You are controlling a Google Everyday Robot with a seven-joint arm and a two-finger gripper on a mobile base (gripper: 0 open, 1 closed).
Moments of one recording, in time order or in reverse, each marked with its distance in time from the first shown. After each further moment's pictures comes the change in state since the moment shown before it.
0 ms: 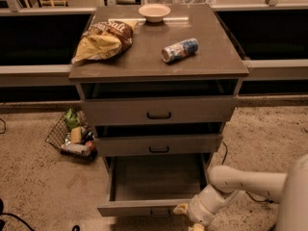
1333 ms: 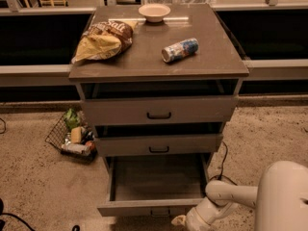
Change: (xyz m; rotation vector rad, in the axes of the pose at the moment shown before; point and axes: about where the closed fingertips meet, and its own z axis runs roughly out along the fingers) arm 0.067 -0.038 0.075 -0.071 -0.068 0.033
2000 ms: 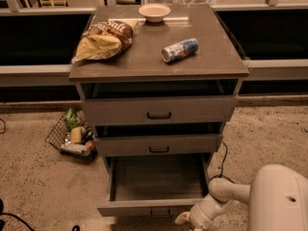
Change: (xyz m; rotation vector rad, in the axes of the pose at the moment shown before) arm 0.035 -0.043 -0.010 0.044 0.026 -0.057
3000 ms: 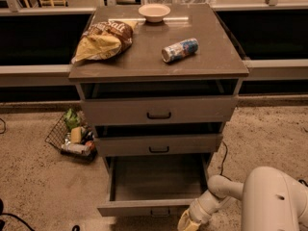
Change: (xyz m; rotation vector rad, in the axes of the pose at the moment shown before) arm 0.019 -0.047 -0.002 0.068 0.025 -0.073
